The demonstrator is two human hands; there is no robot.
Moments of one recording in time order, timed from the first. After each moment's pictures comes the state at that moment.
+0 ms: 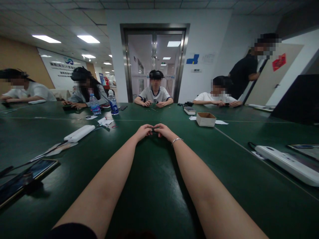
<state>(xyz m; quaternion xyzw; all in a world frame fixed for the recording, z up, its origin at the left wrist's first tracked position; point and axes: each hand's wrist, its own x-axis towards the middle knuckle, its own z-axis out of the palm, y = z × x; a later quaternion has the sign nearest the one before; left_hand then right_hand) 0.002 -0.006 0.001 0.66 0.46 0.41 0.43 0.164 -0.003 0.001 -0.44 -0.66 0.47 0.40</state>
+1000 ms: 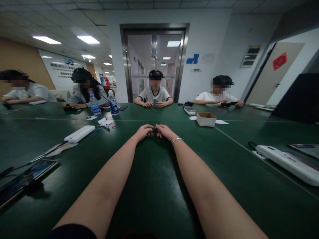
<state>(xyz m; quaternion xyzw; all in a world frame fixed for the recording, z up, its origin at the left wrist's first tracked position) 0.002 -0.009 0.004 0.65 0.47 0.41 0.43 0.165 -0.005 0.005 -0.44 -0.65 0.48 0.39</state>
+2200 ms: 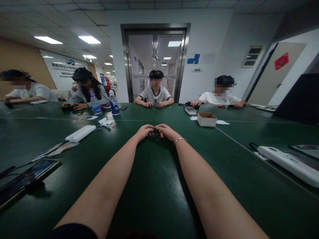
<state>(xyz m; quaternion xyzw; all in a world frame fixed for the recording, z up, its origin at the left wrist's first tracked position) 0.001 -0.002 -0.002 0.65 0.46 0.41 0.45 0.169 -0.003 0.004 -0.40 -0.63 0.53 0.40</state>
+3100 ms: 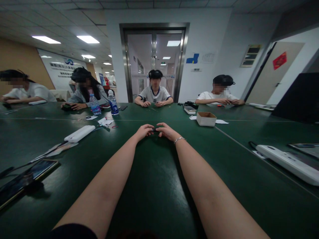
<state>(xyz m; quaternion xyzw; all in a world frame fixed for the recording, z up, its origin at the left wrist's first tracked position) 0.000 -0.005 0.000 0.65 0.46 0.40 0.44 0.169 -0.004 0.004 -0.42 -0.60 0.54 0.41</state>
